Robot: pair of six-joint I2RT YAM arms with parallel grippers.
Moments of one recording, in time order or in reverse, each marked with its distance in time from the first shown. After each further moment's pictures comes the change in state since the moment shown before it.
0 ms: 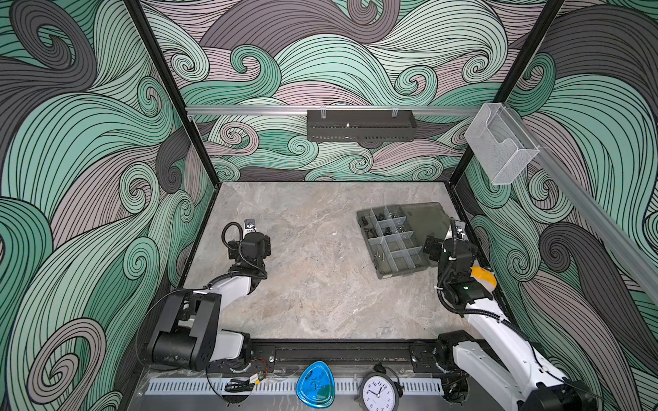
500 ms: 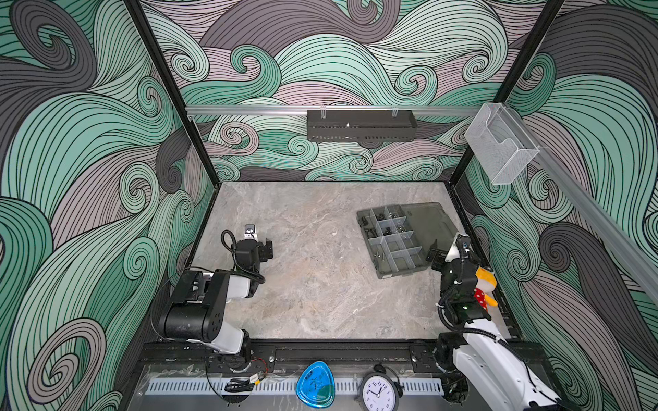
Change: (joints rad) left arm 0.079 0.134 -0.060 0.269 0.248 0.013; right arm -0.058 -0.139 -0.209 0.244 -0.061 -0.062
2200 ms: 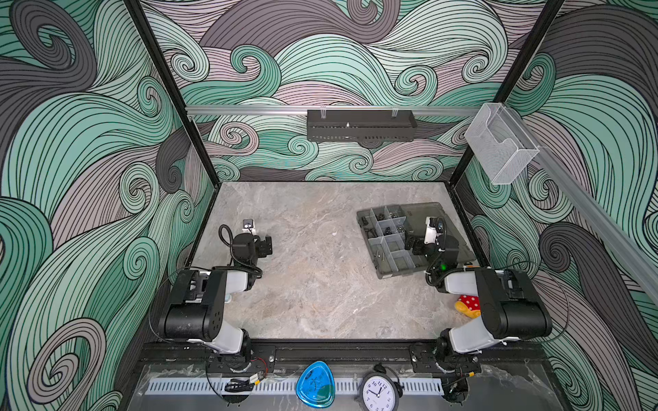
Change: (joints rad) left arm 0.044 0.000 0.069 -0.093 0.098 -0.019; right arm -0.125 0.836 0.172 0.521 -0.579 0.021
